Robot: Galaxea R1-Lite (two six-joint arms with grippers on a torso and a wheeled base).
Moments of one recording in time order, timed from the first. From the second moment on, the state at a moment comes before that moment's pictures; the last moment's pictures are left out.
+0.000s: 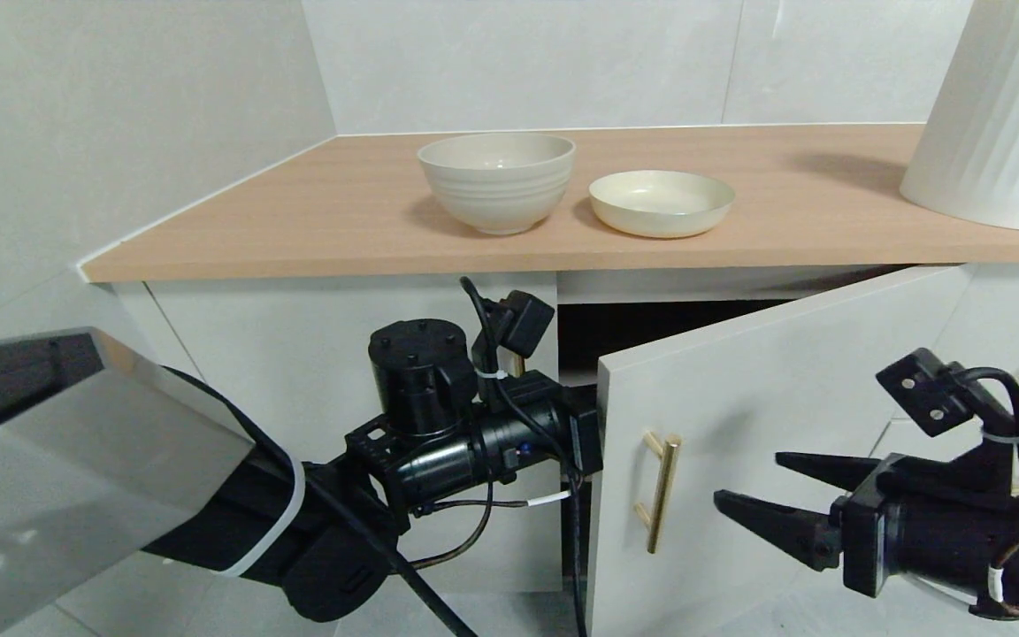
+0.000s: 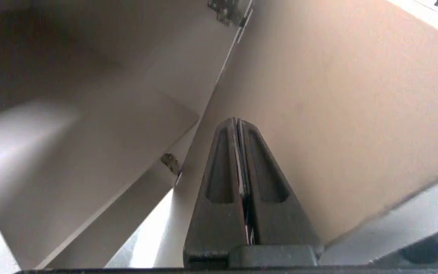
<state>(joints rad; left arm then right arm) -0.70 2.04 -0.86 -1.16 -0.43 -0.33 0.61 1.36 -0.43 -0.59 0.09 0.20</state>
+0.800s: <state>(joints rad) -0.70 2.03 -0.83 -1.16 -0.43 -0.33 0.70 1.14 -0.44 -0.34 0.03 0.17</state>
